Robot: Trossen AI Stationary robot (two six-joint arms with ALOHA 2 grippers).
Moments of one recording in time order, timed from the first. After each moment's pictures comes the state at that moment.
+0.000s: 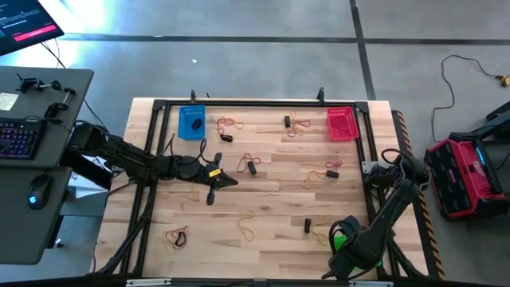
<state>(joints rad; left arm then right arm) -0.14 1.33 0.34 0.72 -0.04 -0.01 0.92 1.83 1.47 -1.57 -0.42 1.89</state>
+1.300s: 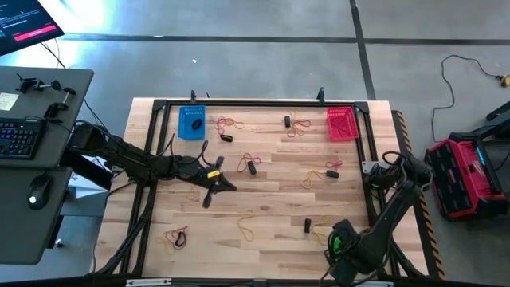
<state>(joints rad) -0.14 1.33 0.34 0.73 0.09 -0.02 0.96 1.82 1.42 -1.30 -0.15 2.12</state>
